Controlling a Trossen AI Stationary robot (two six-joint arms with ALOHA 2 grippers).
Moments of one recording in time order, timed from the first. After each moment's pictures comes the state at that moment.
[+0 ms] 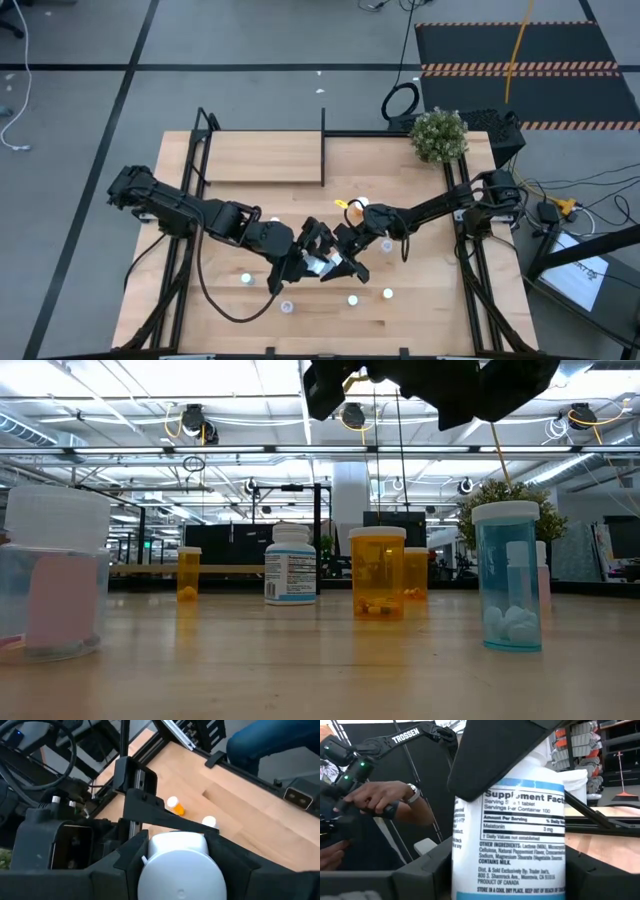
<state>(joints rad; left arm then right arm) -0.36 1.58 1.48 -0.48 -0.04 0.55 0.15 1.77 0.89 0.94 -0.53 0.33</state>
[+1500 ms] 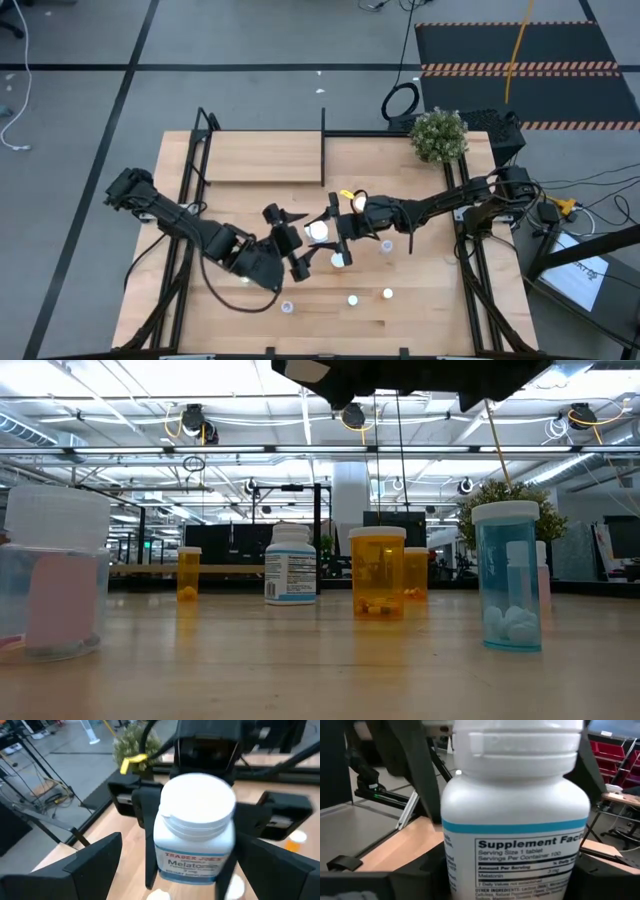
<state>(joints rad) -0.49 1.58 1.37 -0.45 -0.90 -0.35 0.13 1.65 0.89 0.71 -0.10 -0.18</state>
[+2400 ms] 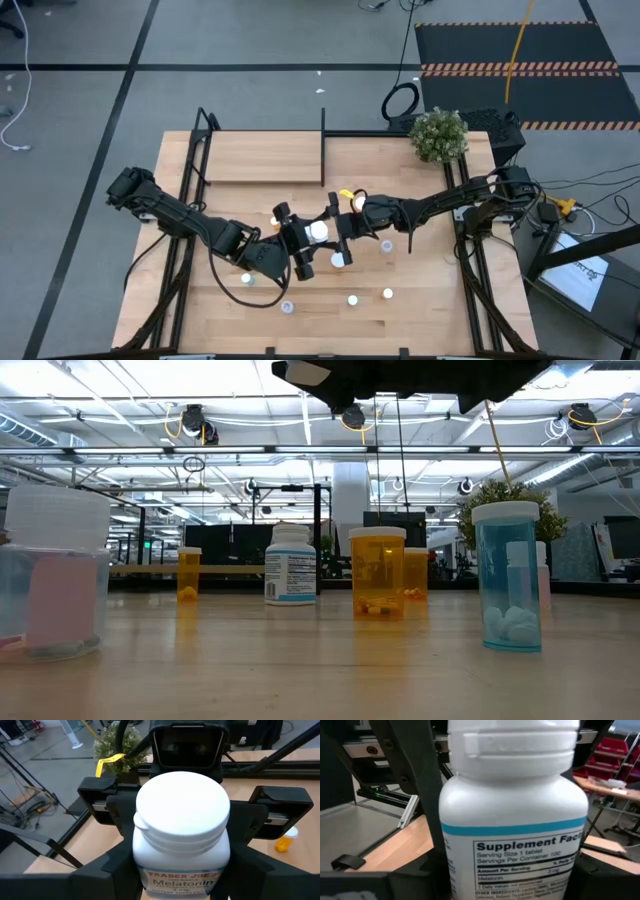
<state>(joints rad) -0.45 1.58 1.31 -0.29 -0.80 -0.24 0.11 1.65 0.89 0.69 -0.11 -0.15</state>
